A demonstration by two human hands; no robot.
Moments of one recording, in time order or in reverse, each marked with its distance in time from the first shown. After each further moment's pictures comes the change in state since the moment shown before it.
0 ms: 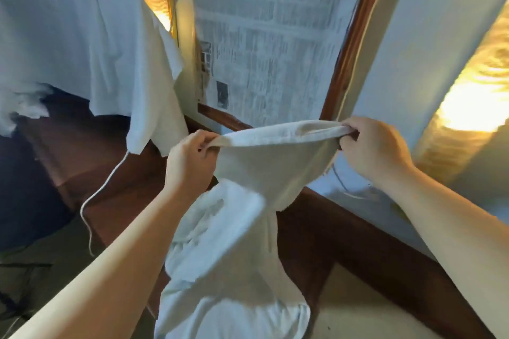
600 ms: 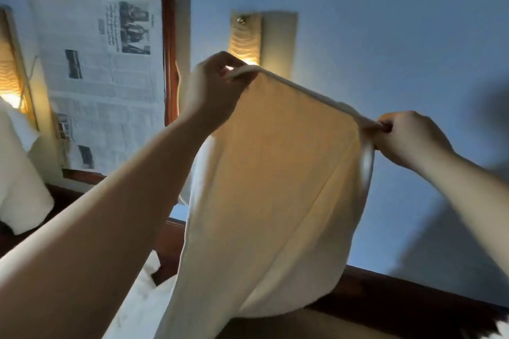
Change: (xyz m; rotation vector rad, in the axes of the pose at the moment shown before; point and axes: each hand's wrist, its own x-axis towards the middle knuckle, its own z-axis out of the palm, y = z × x) left_hand -0.050 0.480 0.014 -0.626 -0.096 0.382; right_hand -0.217 0.187 -0.411 -0.296 0.305 0.410
